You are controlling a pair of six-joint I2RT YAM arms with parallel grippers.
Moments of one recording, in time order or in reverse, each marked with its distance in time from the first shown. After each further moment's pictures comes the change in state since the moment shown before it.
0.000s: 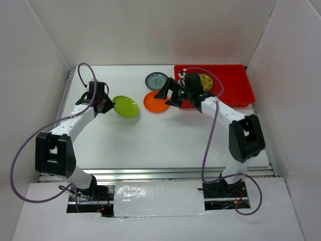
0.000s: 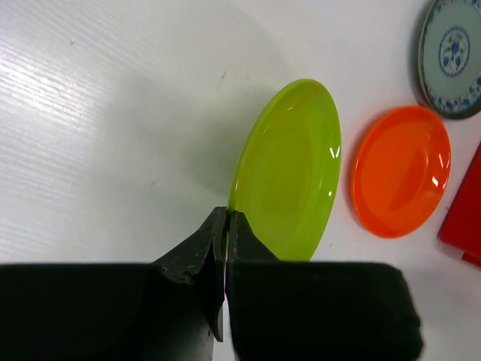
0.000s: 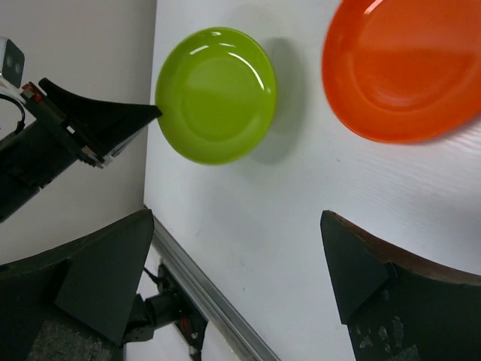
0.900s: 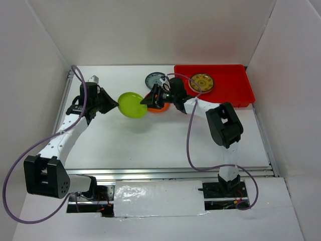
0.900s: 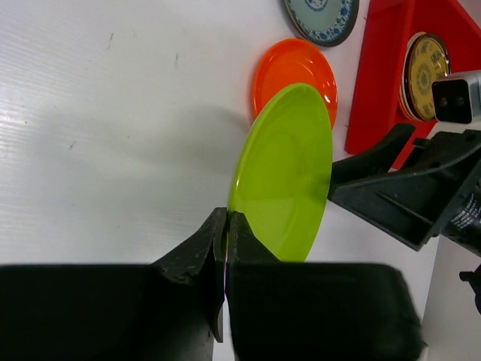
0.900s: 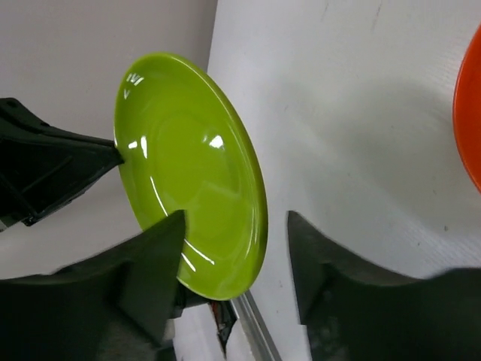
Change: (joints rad) left arm -0.003 -0.242 -0.070 -0.007 0.262 0.037; right arm 0.112 0.382 0.145 0.352 -0.240 0.168
